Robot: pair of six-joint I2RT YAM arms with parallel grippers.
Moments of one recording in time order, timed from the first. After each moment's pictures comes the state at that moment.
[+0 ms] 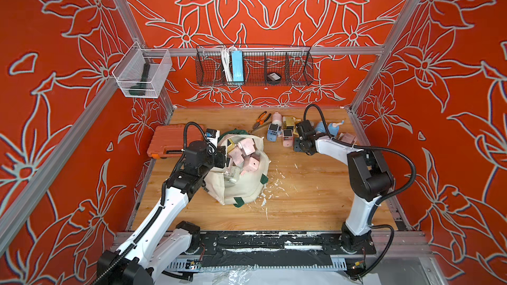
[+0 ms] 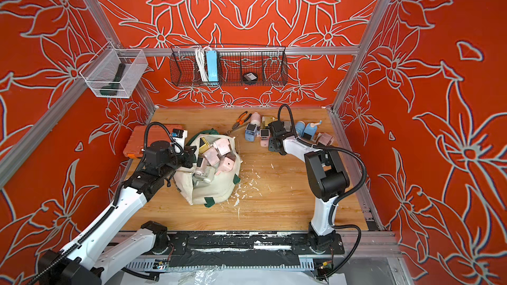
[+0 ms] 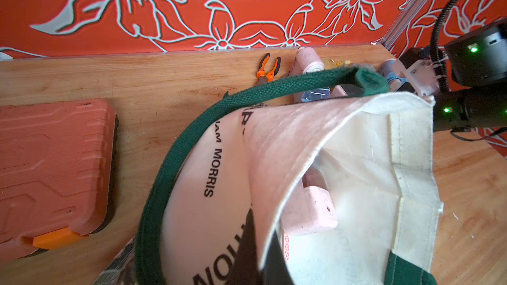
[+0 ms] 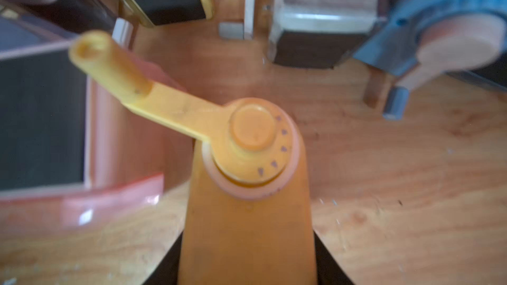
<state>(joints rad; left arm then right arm) -0.24 0.92 0.71 -0.23 0.10 -0.14 0.33 1.89 1.25 -0.37 0.24 0.42</state>
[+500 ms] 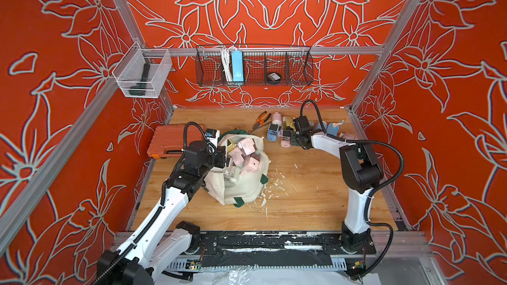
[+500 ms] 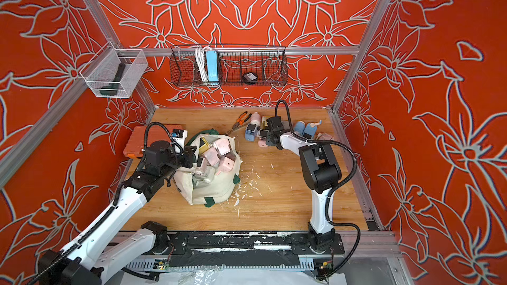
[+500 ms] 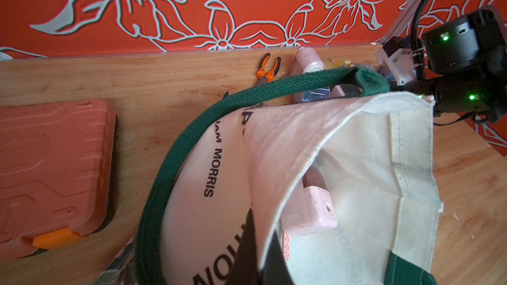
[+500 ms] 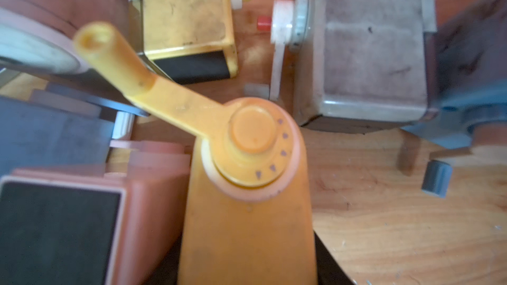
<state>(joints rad) -0.24 0.92 0.71 -0.23 0.10 -0.14 0.33 1.99 1.35 -0.31 0.22 0.40</state>
